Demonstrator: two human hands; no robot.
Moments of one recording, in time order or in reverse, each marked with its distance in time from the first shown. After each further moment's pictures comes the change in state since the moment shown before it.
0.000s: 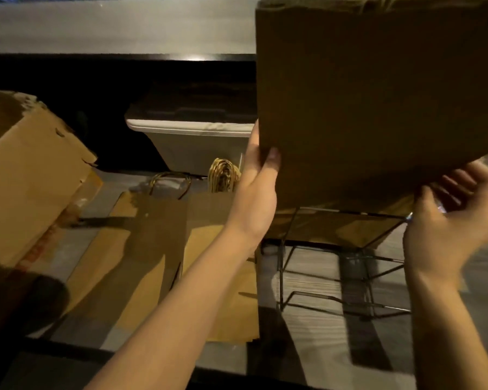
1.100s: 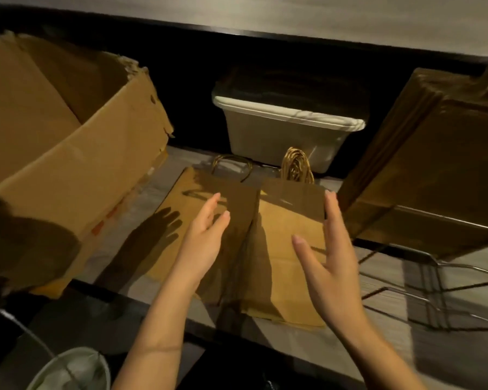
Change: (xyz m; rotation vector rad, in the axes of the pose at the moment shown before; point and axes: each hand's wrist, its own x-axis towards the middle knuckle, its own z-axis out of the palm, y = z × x) left_hand -0.087 -0.036 -0.188 0.305 0.311 -0.364; right_hand -0.173 -0.085 0.096 0.027 -0.800 0.126
